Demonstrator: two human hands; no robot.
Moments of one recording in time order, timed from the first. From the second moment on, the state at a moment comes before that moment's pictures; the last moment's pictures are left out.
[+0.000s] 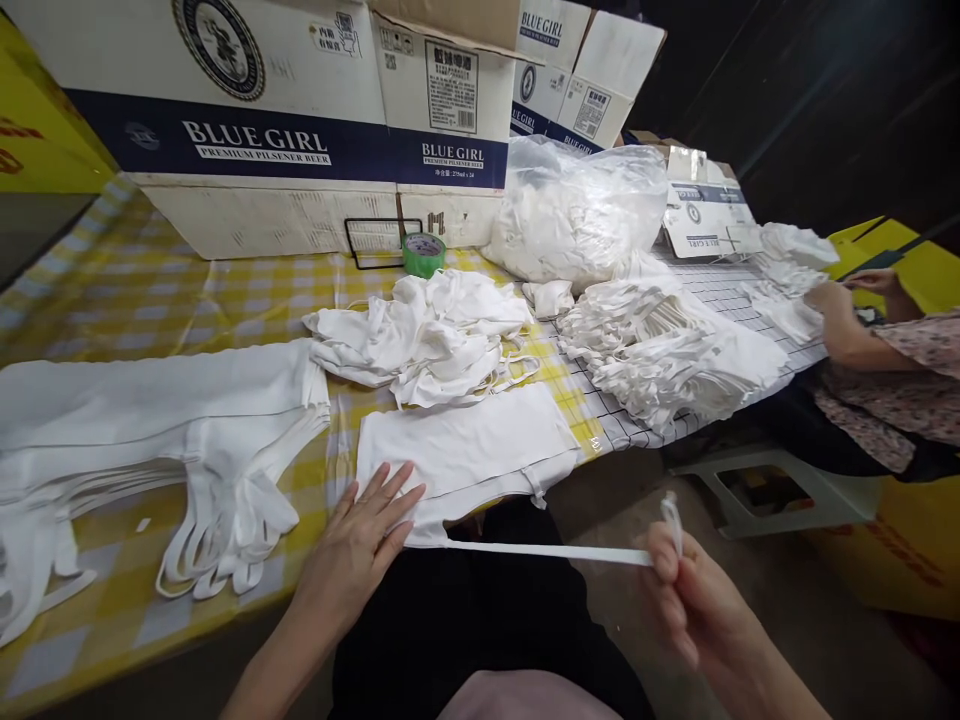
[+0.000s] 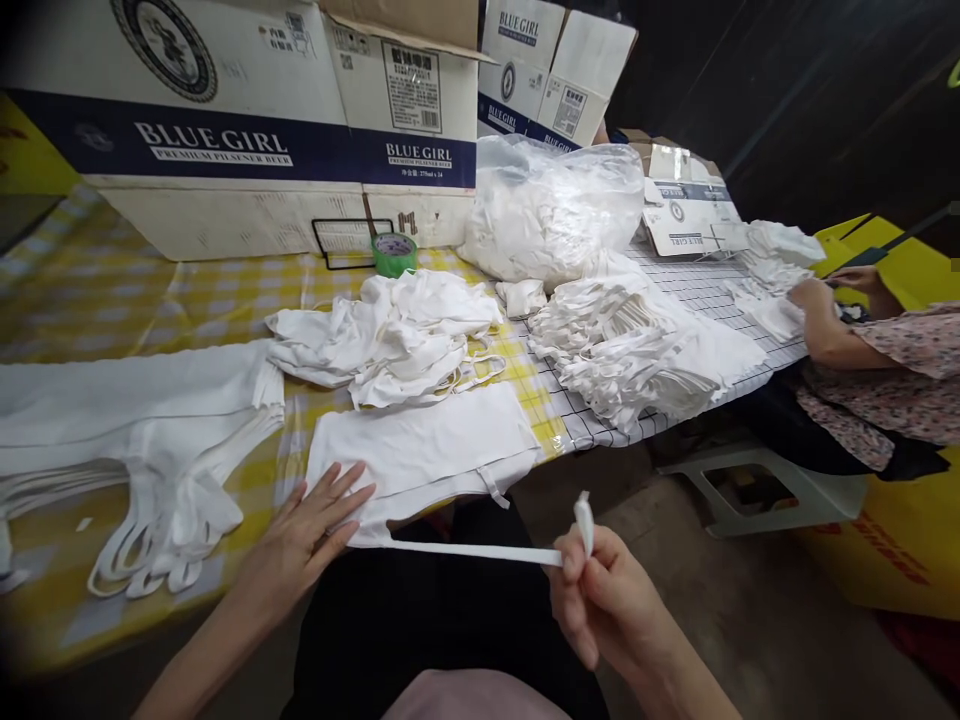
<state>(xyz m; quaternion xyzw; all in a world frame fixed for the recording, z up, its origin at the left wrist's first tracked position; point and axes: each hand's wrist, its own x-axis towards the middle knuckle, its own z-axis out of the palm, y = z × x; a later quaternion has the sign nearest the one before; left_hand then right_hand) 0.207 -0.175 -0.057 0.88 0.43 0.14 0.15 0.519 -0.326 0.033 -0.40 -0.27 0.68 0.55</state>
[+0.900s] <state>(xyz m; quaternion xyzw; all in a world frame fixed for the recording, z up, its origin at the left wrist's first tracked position) 0.265 -0.248 -0.025 0.43 0.45 0.18 0.76 0.420 -0.288 -0.012 -0.53 -0.80 0.15 0.24</state>
